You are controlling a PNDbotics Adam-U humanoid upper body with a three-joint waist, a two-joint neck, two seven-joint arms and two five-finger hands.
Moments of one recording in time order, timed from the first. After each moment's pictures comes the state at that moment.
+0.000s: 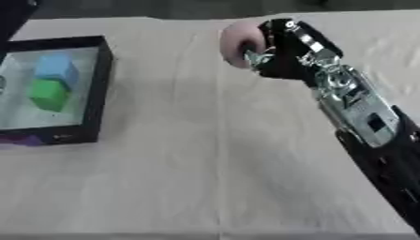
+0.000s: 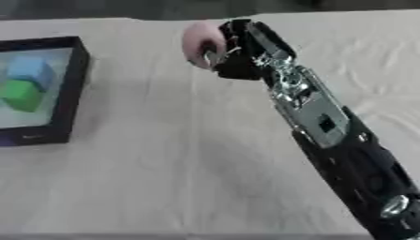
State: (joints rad) left arm -0.70 0.56 -0.22 -1.84 -0.05 0.30 0.37; right arm -0.71 -0.36 0.35 -1.65 -0.11 0.35 -0.09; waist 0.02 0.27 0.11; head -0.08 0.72
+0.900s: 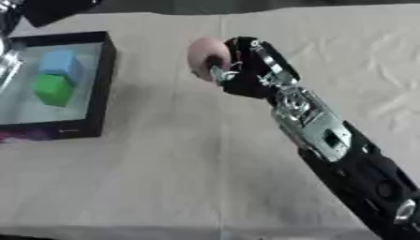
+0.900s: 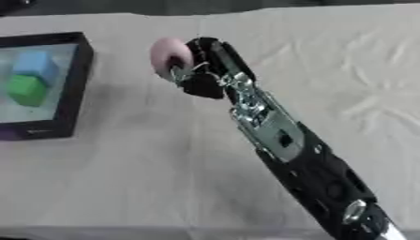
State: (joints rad) left arm -0.88 0.59 -0.39 -1.85 -0.15 0.47 0.05; right arm -0.70 -0.26 0.46 -1.59 -0.12 0.25 -0.24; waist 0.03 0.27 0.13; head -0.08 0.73
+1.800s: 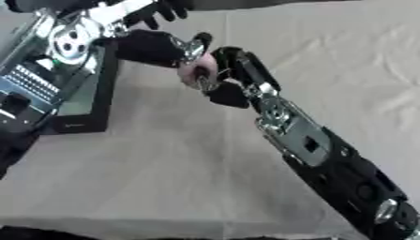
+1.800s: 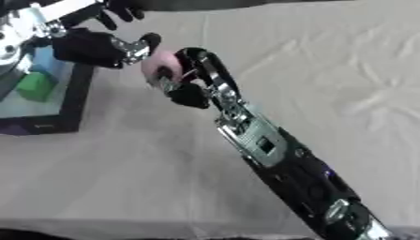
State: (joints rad) left arm -0.99 0.52 -0.58 -1.78 -0.38 0.66 -0.45; right arm -0.70 -0.23 0.51 -1.52 -0.05 0.20 -0.27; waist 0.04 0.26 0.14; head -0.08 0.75
